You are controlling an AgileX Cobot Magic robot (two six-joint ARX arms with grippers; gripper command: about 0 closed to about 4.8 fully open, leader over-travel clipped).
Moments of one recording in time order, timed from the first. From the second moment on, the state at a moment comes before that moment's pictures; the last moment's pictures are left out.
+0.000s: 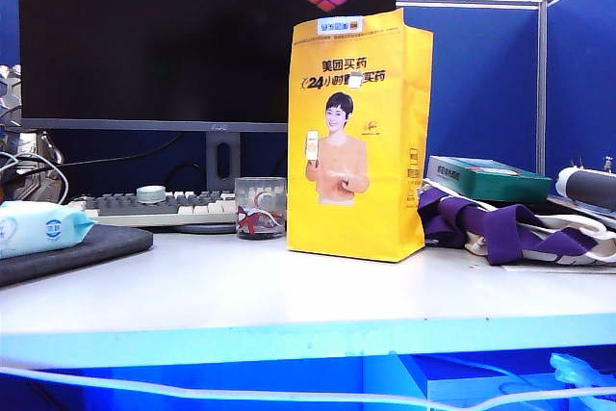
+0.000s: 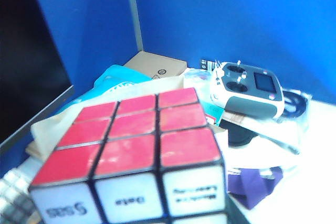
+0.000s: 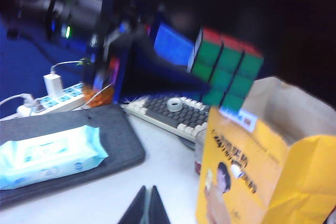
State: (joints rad) left arm -0.49 1.74 1.70 -0.22 0.47 0.27; right arm 0.45 0.92 0.84 0.09 -0.31 -0.03
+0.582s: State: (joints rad) left arm -0.49 1.84 1.74 0.03 0.49 0.23; right arm 0.45 0.98 0.86 0.06 -0.31 -0.03
